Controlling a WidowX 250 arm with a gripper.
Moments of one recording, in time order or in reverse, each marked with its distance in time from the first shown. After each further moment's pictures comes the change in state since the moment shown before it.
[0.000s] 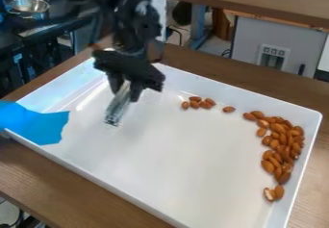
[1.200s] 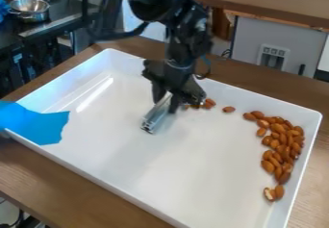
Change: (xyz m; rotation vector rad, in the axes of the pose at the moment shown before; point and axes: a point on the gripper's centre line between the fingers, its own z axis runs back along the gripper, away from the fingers) arm 0.011 -0.079 -0.019 -0.063 0.067 -0.225
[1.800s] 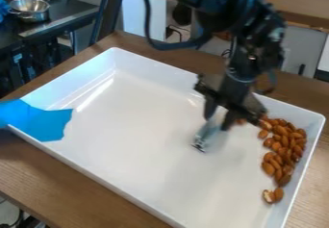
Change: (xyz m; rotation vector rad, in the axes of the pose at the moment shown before) arm 0.008 -0.091 0.030 -0.065 -0.006 -0.066
